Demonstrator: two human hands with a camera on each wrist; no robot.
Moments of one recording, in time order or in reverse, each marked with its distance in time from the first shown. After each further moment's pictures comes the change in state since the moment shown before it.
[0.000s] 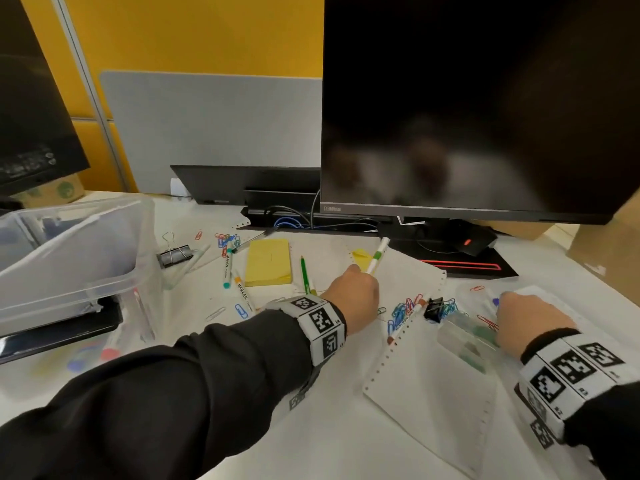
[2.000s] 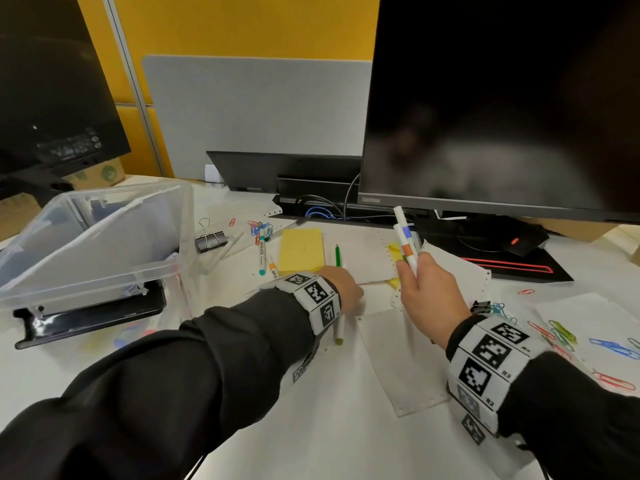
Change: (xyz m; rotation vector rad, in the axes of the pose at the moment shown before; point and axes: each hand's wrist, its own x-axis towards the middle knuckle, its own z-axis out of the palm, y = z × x) left_hand 0.001 -0.058 -0.017 0.061 -0.126 -0.343; right_hand -0.017 -0.128 0.000 0.928 0.160 -0.397
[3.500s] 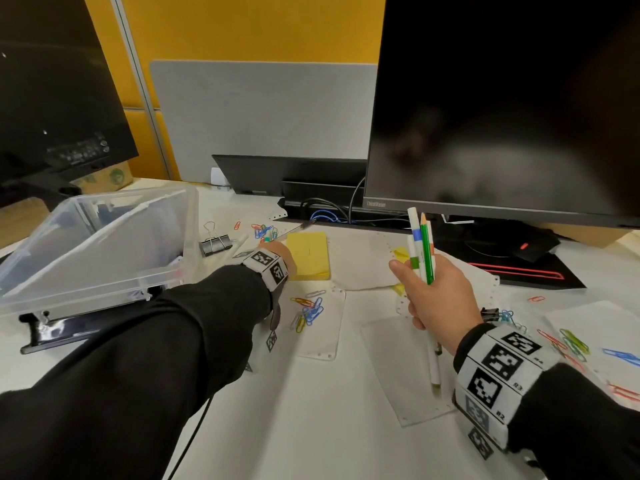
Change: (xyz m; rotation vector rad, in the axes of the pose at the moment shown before) left_hand 0.025 -0.069 -0.040 0.138 0.034 -0.361; right_hand 0.007 0.006 0.001 0.415 0.020 0.048
